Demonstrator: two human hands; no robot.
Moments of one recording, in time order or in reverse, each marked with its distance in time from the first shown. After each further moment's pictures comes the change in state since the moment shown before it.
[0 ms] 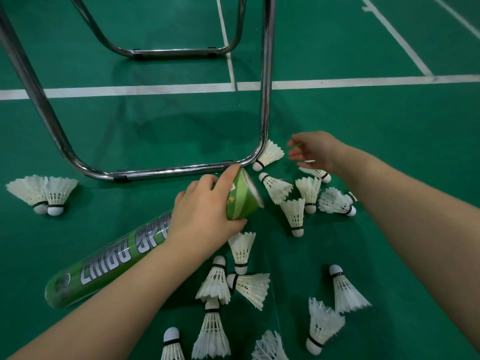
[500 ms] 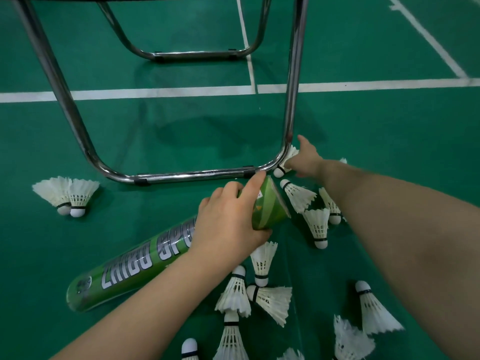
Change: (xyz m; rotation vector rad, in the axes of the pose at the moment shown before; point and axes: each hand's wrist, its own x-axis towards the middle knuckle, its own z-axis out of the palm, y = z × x) left_hand 0.004 -0.006 0.003 -0.038 0.017 0.022; right_hand 0.077 0.020 0.057 -0.335 0.137 -0.147
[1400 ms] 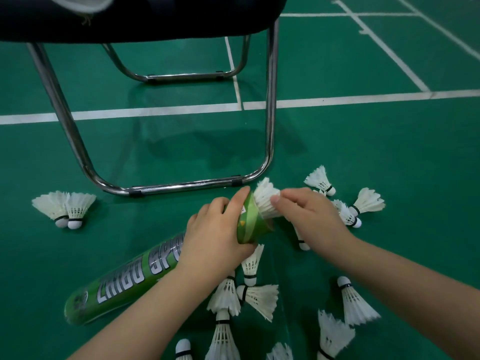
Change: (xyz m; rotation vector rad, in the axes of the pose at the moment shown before) left_hand -0.025 0.012 -0.008 -0.001 -0.017 0.007; right_hand -0.214 -0.016 -0.020 0.110 0.004 -0.444
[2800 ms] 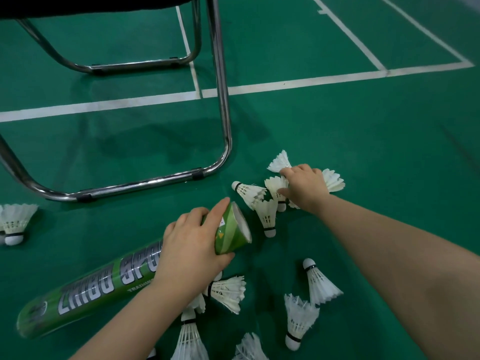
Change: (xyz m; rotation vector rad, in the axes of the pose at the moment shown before) left_hand -0.004 0.023 0.037 0.054 -0.080 0.057; right_hand 0.077 0.171 -0.058 -1.004 -0.009 0.145
